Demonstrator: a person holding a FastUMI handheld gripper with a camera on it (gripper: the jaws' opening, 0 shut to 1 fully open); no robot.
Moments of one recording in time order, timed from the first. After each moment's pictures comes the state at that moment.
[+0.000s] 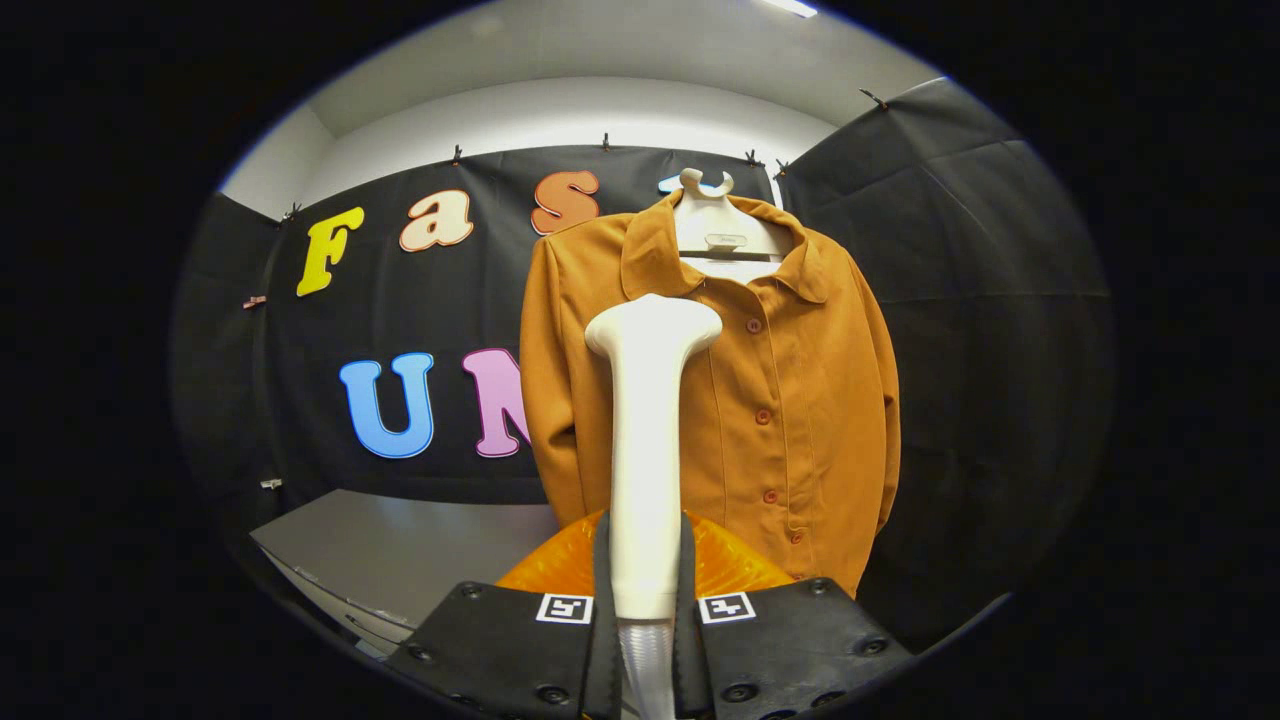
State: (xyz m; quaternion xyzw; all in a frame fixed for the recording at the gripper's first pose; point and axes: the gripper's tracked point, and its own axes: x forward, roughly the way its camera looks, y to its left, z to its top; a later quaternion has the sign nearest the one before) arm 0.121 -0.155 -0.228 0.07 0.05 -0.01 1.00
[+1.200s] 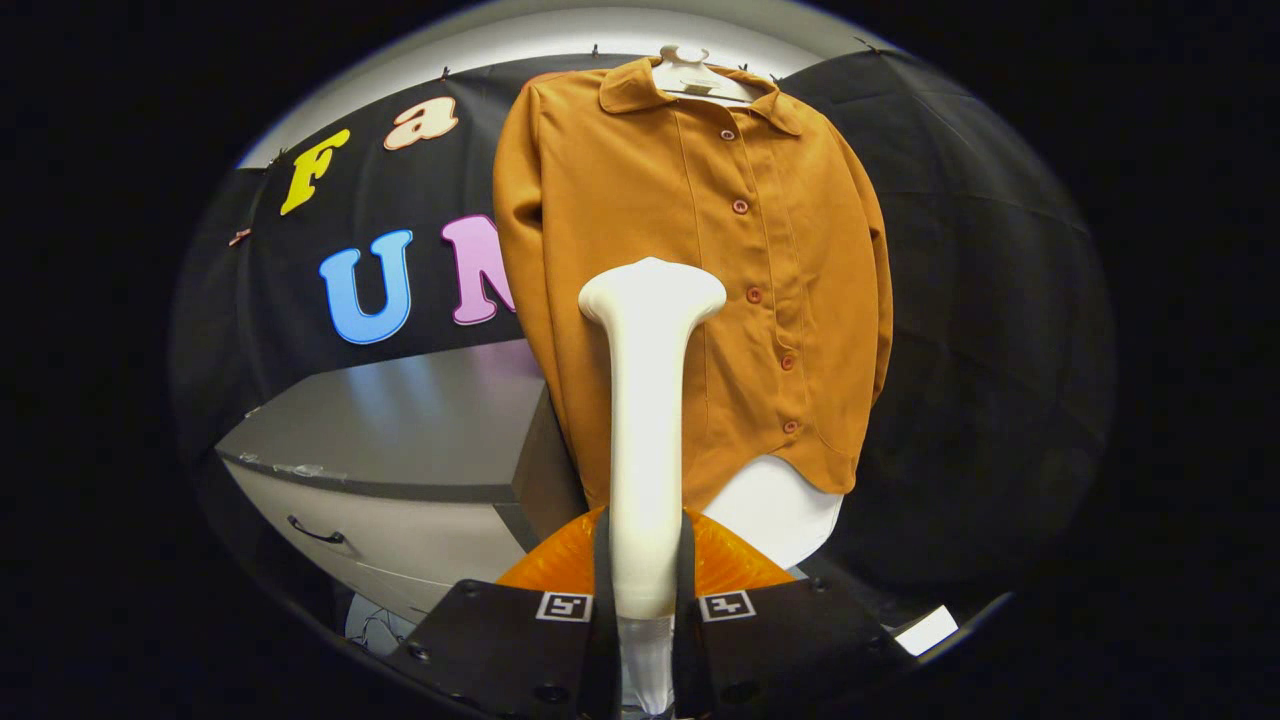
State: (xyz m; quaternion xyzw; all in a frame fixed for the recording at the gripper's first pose) arm 0.068 -0.152 -0.393 0.06 0.22 -0.03 0.97
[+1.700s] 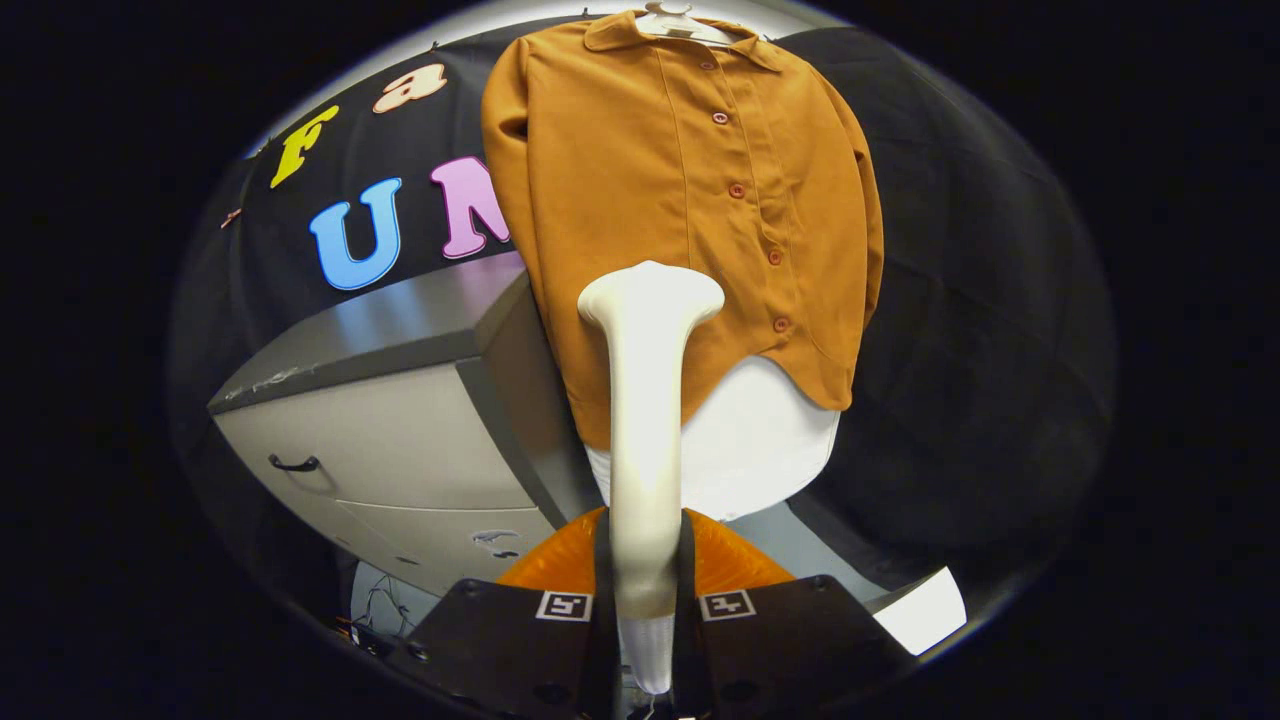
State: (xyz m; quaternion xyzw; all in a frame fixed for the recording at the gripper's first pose) arm 0.013 -0.152 -0.454 0.07 0.31 -0.03 0.95
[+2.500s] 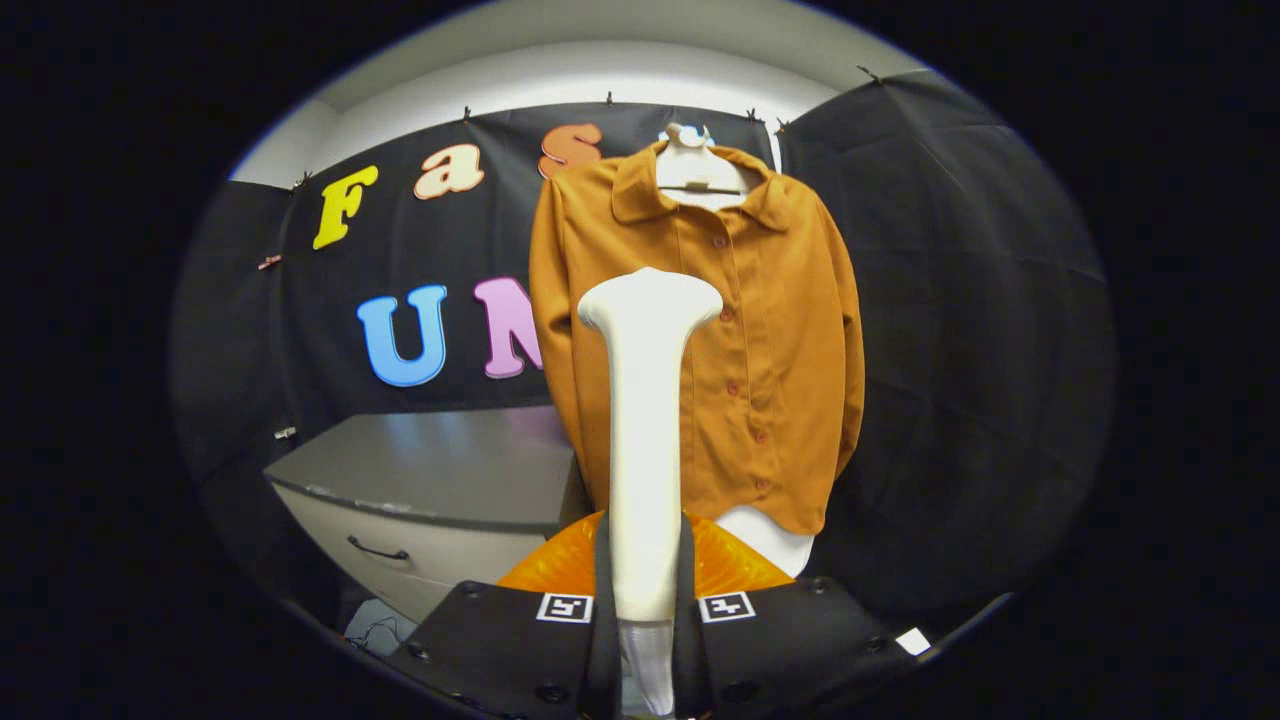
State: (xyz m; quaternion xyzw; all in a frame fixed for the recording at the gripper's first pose) arm 0.030 -0.176 -0.253 0.05 0.11 0.00 0.99
